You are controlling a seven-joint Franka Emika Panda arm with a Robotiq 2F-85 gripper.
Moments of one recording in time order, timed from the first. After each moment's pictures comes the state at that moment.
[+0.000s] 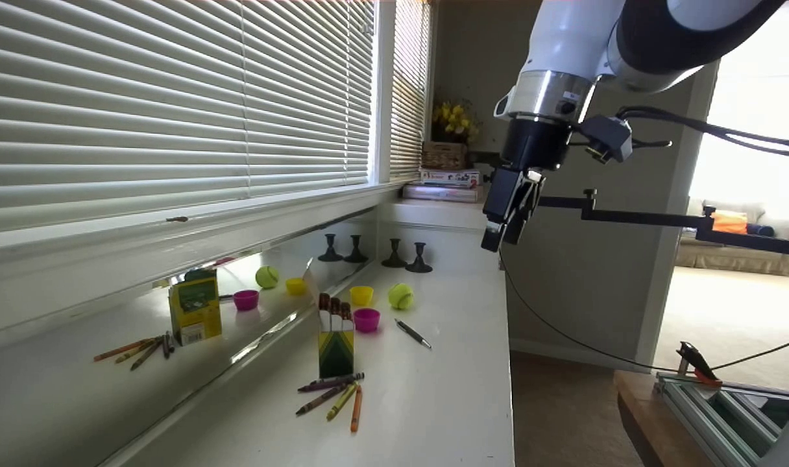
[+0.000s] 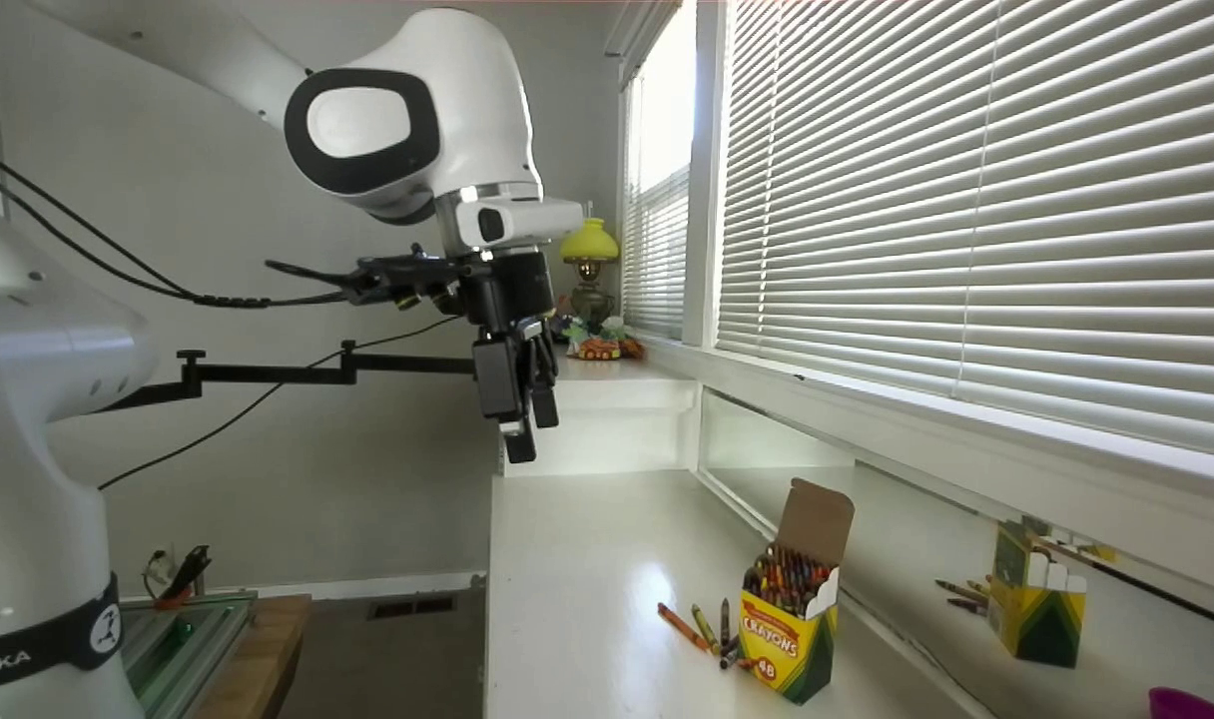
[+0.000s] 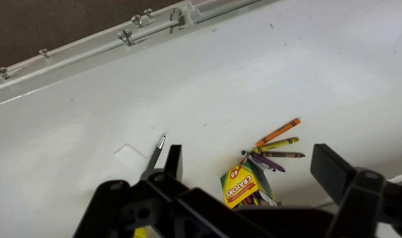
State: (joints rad) arm -0.12 -0.58 0.01 -2.69 0.02 2.34 0.26
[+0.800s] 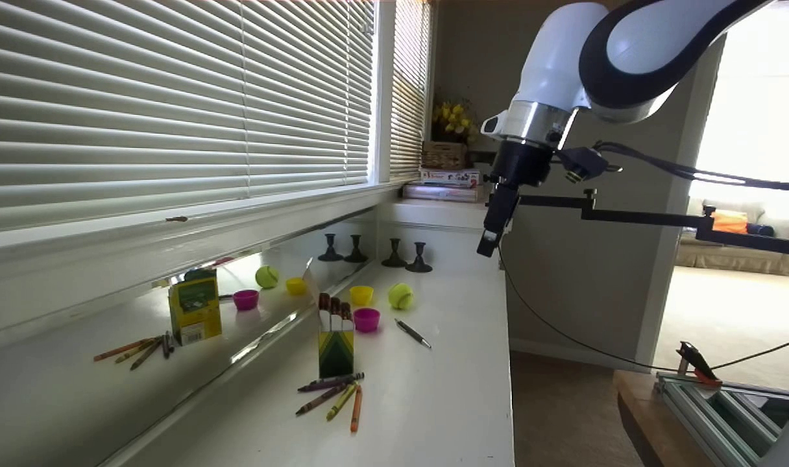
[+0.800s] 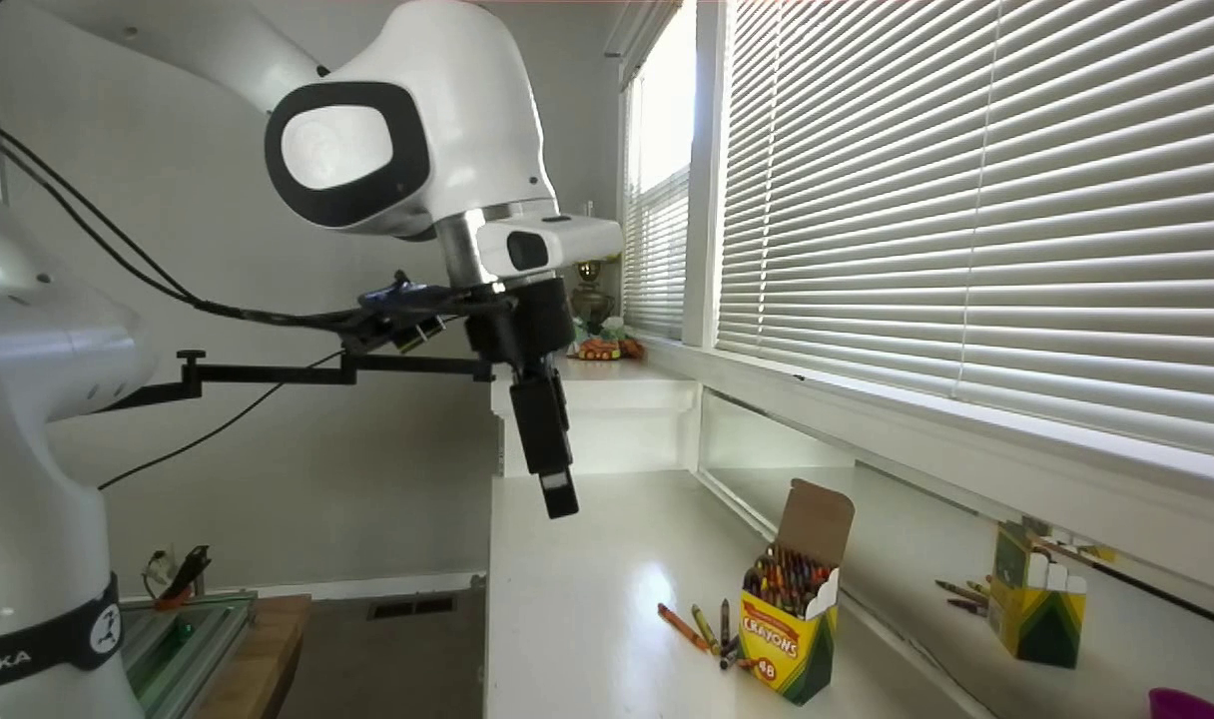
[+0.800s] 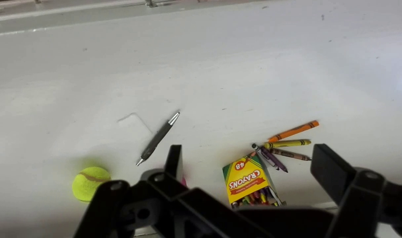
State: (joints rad) arm -0.12 -0.49 -0.16 -2.70 0.02 2.47 -0.12
